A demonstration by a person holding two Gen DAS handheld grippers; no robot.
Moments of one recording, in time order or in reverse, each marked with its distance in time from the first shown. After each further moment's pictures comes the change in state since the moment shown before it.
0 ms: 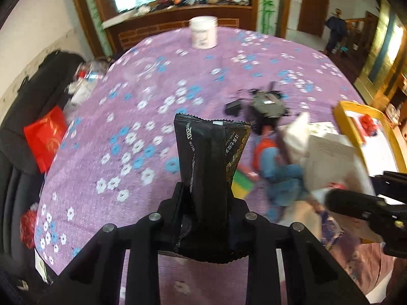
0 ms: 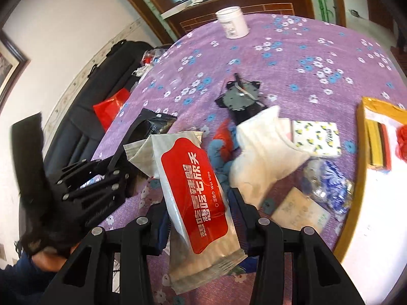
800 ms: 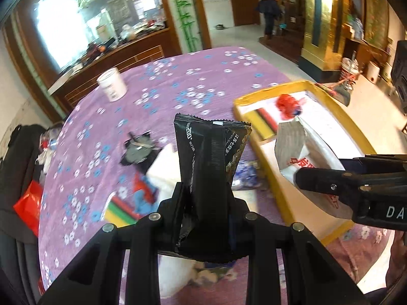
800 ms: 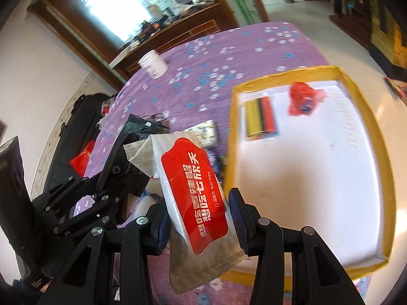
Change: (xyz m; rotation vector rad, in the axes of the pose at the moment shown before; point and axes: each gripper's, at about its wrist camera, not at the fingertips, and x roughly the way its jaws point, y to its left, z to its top) left arm -0.043 -0.181 0.008 0.343 -0.108 -0.104; right arm -0.116 -0.120 -0.055 0.292 -0.172 -0.122
